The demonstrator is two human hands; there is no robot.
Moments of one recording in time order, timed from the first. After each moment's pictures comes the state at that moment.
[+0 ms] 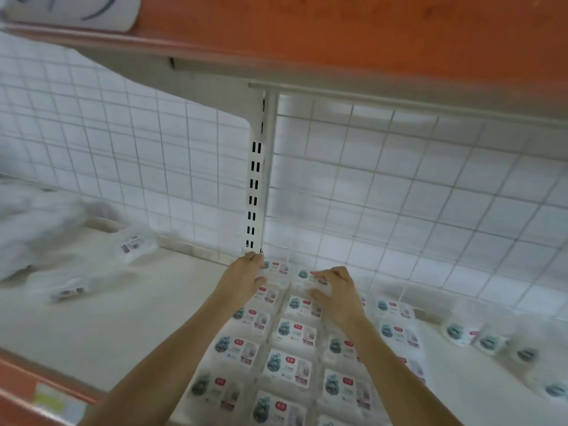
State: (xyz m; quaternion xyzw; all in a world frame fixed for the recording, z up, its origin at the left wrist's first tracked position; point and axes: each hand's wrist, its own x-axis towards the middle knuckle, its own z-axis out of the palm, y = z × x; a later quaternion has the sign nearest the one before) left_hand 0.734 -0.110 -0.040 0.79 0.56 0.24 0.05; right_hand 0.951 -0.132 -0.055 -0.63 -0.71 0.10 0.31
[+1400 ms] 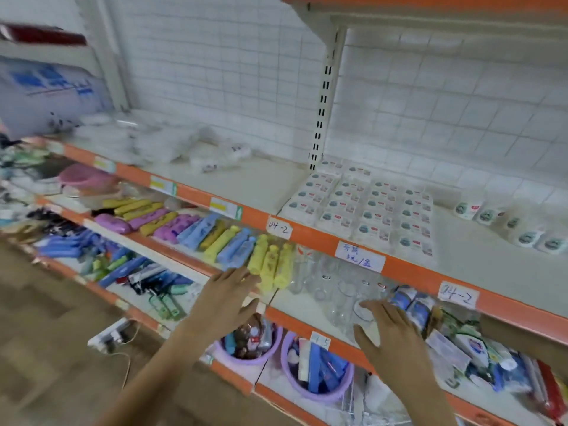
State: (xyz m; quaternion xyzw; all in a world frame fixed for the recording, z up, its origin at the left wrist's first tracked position) left_hand 0.616 -0.517 -0.102 0.82 0.55 0.15 -0.05; right_hand 0.913 -0.550 -0.091 -0.63 -0.76 0.02 0.18
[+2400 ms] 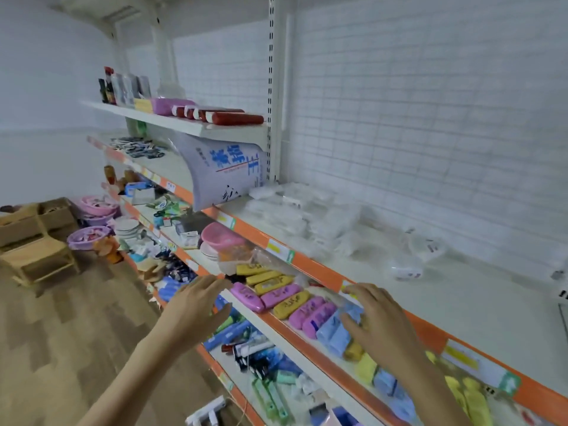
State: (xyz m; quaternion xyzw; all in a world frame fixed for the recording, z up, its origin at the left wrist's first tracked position) left_hand 0.141 -0.455 -0.033 0.64 0.73 0.20 -0.09; right_hand 0.434 -0.346 -0.027 -0.41 -0.87 0.06 0.25
